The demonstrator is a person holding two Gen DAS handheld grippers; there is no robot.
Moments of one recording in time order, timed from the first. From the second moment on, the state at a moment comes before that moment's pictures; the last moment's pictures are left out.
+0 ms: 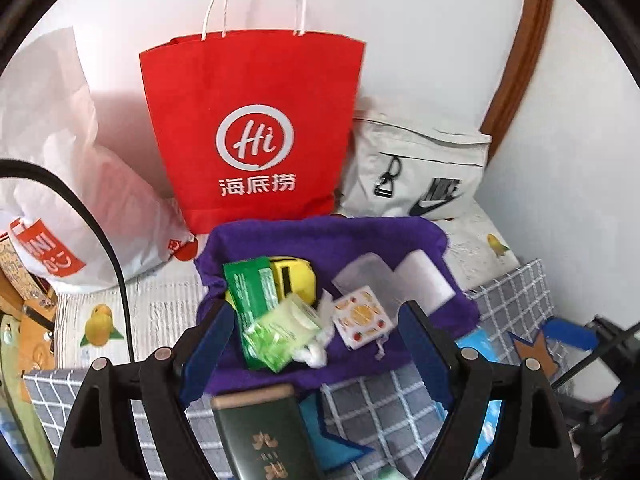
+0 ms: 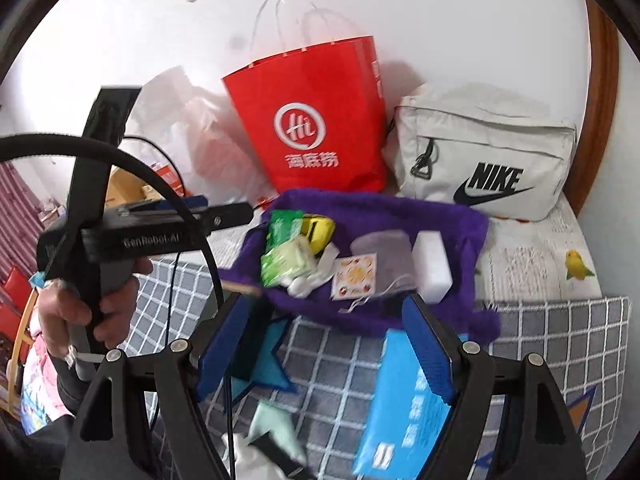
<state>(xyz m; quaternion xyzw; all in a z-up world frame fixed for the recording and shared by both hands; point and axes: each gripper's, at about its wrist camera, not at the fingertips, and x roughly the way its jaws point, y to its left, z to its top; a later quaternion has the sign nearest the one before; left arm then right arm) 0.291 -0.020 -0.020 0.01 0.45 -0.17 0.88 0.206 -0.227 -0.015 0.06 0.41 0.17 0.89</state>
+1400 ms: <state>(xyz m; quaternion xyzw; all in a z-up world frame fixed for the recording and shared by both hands) 0.108 0.051 -0.094 -0.03 0.52 -0.16 0.84 0.104 -0.165 -0.183 -0.06 0.50 0.23 0.83</state>
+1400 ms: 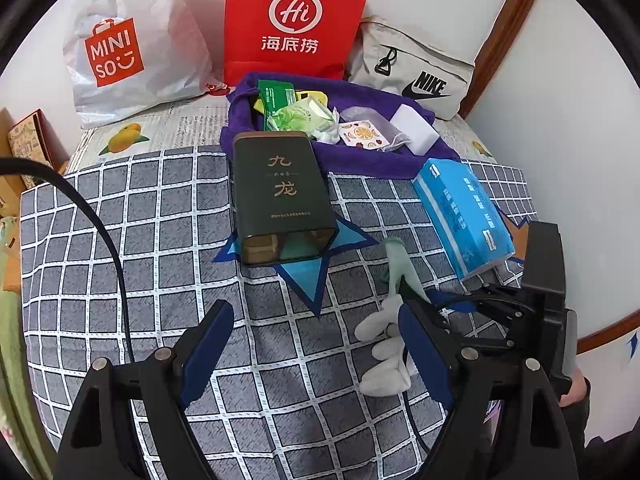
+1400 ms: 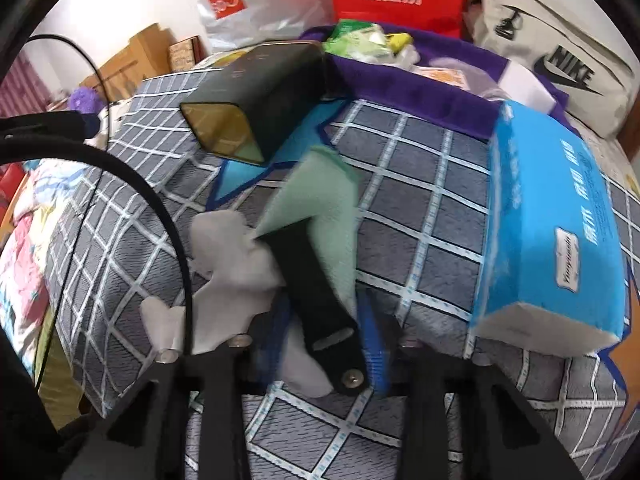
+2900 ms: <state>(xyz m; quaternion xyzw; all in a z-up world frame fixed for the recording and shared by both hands) 0.112 -0.055 -0.162 0.03 0.56 -0.22 0.80 0.052 -0.276 -0.122 0.07 0.46 0.14 0.88</state>
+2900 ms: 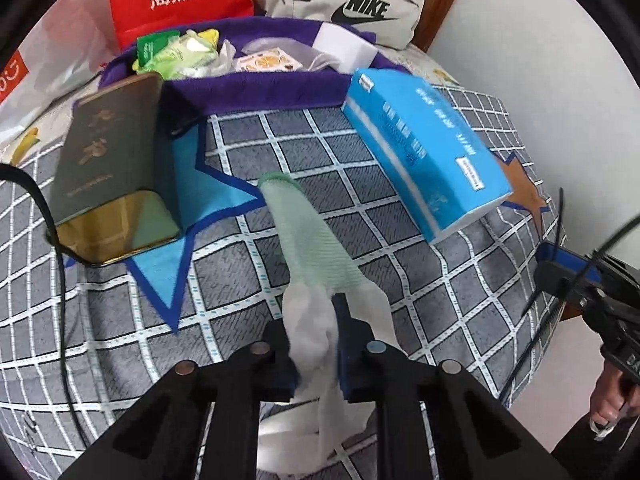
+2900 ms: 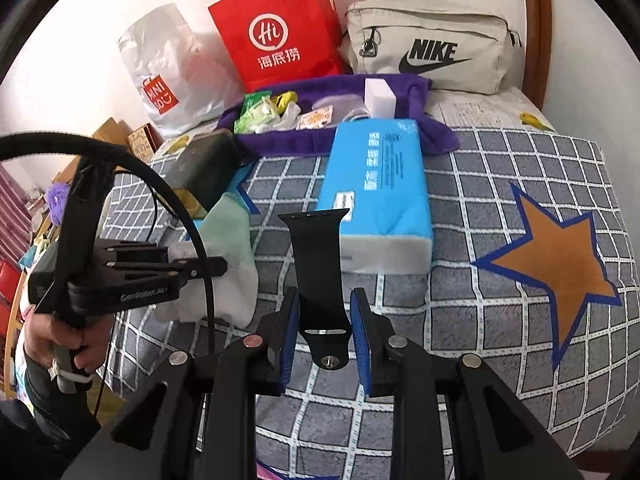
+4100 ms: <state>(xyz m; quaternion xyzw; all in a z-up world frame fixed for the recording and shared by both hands) 0.158 0.014 -0.038 0.02 0.44 -0.11 0.89 0.143 -0.253 -0.052 0.07 0.40 0.15 0.90</state>
